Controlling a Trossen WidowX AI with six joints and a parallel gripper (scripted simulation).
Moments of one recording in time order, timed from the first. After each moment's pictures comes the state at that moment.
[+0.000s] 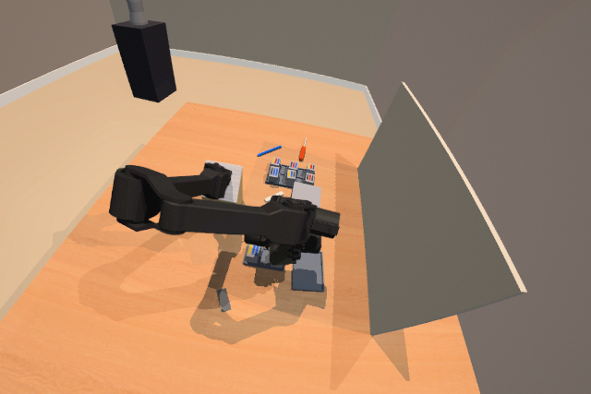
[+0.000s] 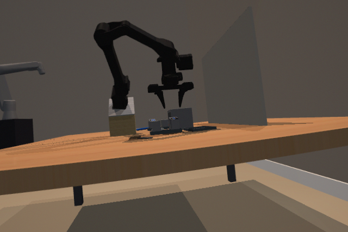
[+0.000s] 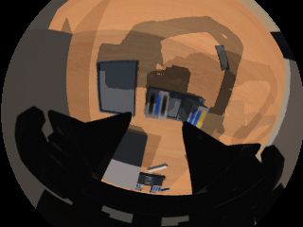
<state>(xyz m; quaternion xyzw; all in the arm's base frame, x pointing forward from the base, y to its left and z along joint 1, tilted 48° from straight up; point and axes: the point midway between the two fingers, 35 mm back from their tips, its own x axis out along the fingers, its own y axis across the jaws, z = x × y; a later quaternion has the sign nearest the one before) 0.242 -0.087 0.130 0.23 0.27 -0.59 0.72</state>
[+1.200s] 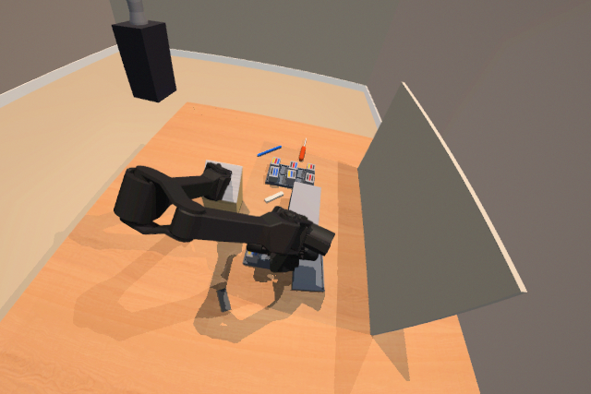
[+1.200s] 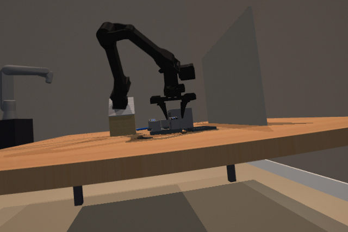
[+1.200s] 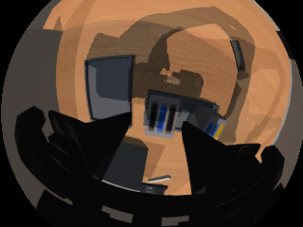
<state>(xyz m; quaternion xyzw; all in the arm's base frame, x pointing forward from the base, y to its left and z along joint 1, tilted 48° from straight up) 0.255 -0.120 0.099 0.23 0.27 -0.59 0.72</state>
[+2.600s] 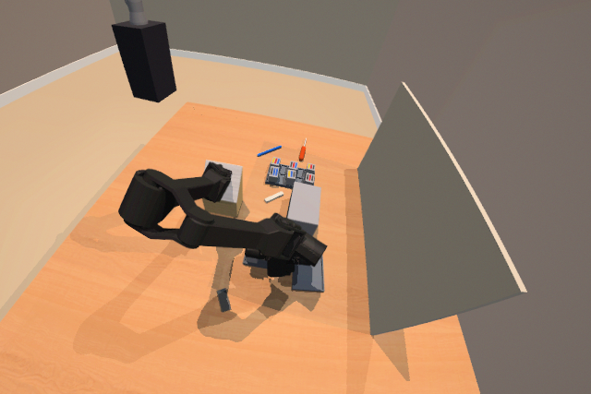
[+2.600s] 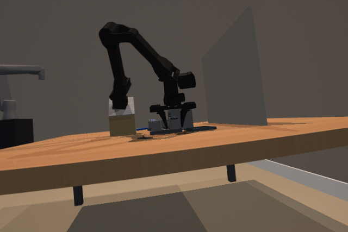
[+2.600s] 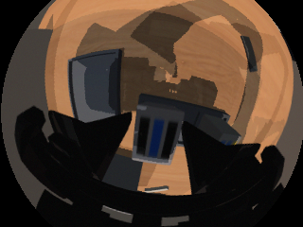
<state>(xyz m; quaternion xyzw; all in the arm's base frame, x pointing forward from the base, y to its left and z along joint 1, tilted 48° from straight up) 0.255 -0.149 0.075 0.23 0.27 -0.60 0.72</state>
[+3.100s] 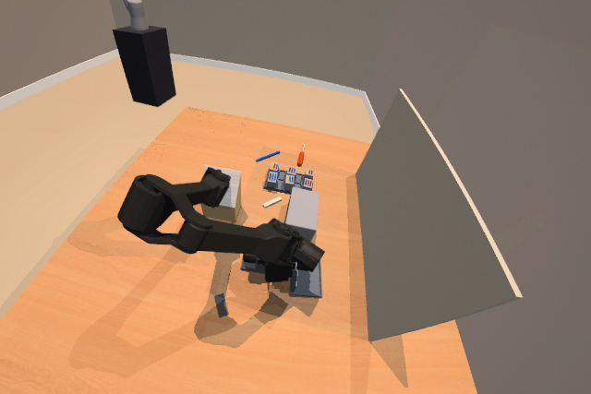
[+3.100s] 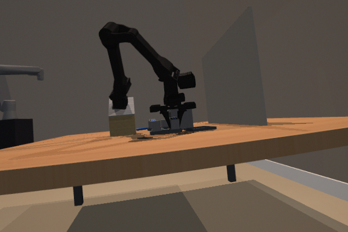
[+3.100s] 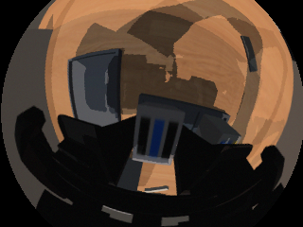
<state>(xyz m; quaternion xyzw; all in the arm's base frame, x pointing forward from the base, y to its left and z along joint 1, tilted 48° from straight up) 0.255 -0.149 0.075 0.23 0.27 -0.60 0.72</state>
